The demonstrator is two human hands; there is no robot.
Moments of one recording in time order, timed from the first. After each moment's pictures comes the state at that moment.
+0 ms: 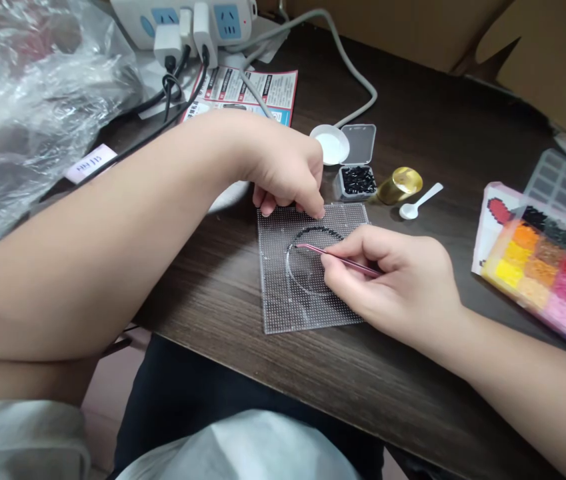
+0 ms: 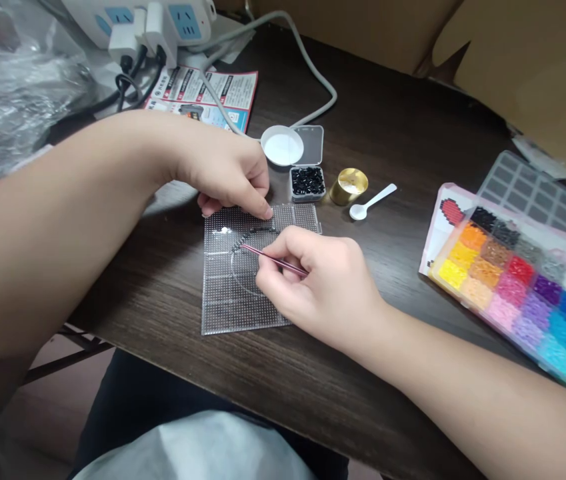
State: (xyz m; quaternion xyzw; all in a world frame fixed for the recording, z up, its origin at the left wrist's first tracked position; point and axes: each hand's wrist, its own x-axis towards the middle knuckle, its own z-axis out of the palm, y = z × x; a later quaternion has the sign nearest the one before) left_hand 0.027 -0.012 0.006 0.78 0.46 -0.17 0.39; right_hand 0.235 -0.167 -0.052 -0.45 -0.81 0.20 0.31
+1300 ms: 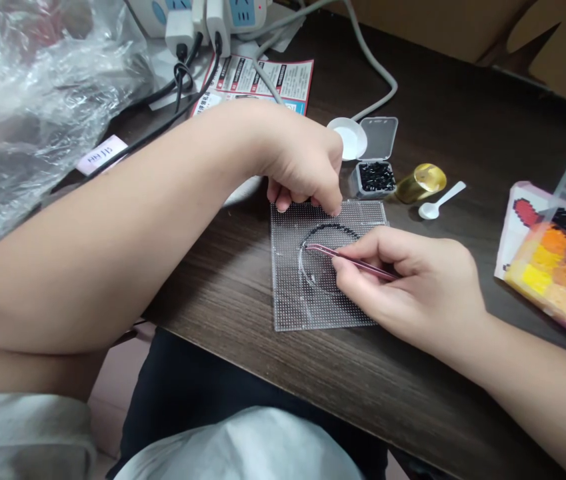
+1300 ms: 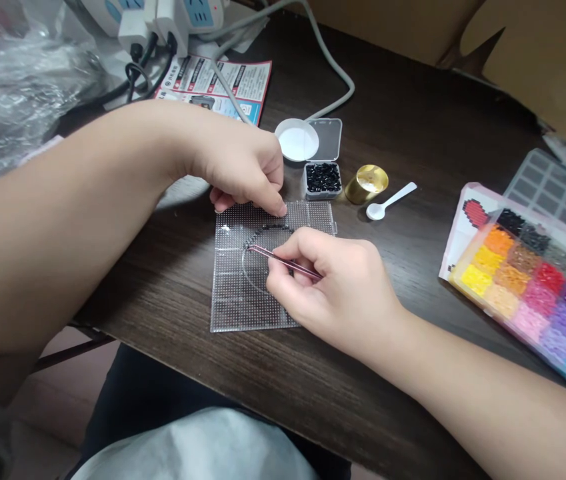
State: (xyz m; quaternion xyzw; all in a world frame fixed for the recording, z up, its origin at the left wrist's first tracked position) left_hand 0.026 -0.008 -0.001 0.78 0.45 -0.16 0.40; right_hand 0.233 -0.169 -0.052 -0.46 -0.81 0.23 0.30
